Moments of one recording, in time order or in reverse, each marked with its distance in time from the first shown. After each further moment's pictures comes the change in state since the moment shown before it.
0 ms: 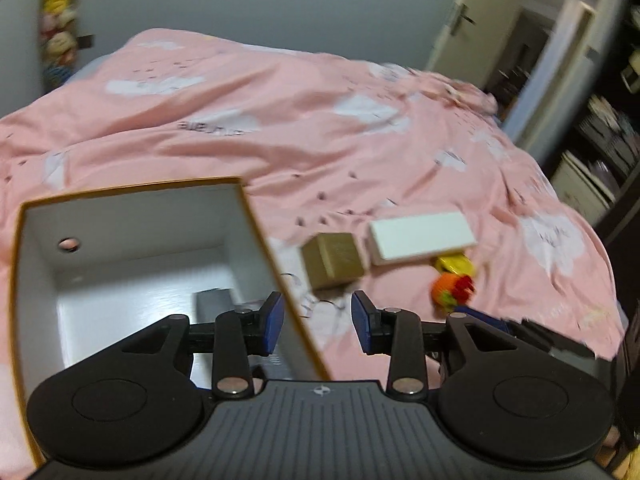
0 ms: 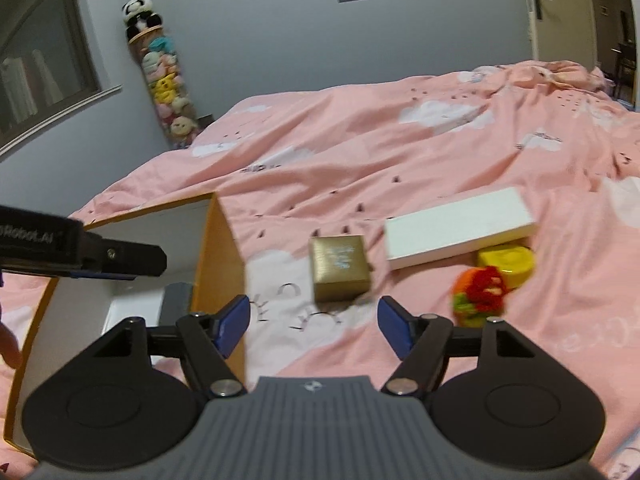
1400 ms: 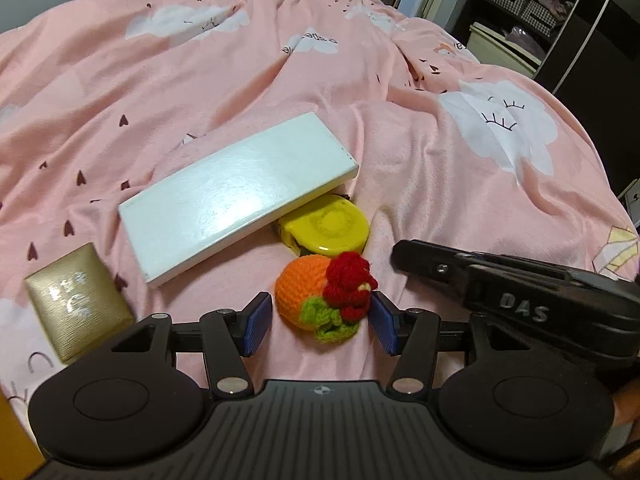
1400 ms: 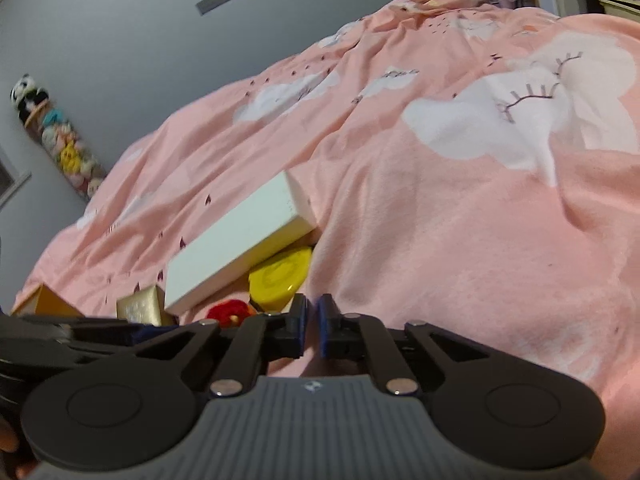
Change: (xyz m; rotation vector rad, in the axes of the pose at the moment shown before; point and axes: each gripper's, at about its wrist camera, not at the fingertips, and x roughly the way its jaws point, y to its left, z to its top) left arm 0.202 -0.142 0.004 0.313 0.234 -0.216; right arm 0.030 -0.181 0.002 0.340 0.002 -0.131
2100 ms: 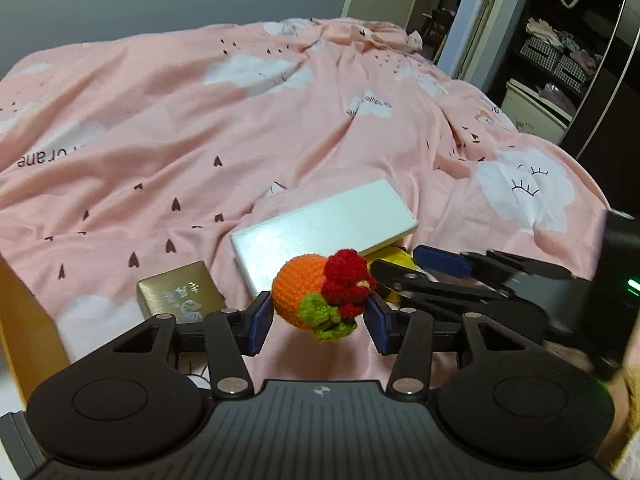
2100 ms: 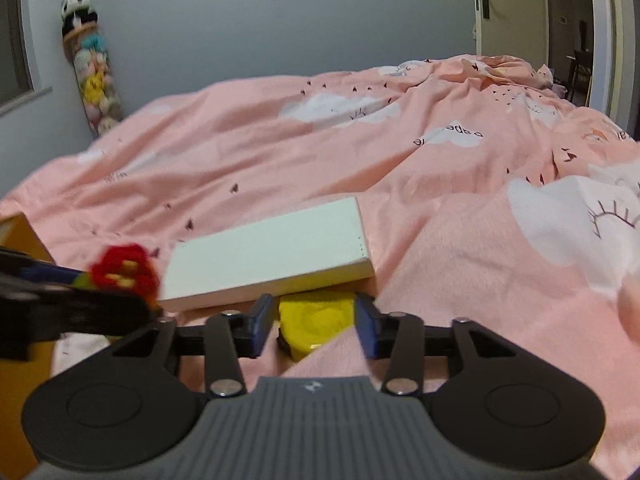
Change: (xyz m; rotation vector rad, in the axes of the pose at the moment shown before) left arm -0.066 0.029 -0.012 -0.086 -0.158 0.105; right arm 0.043 0.053 0.005 -0.351 -0.036 -0.061
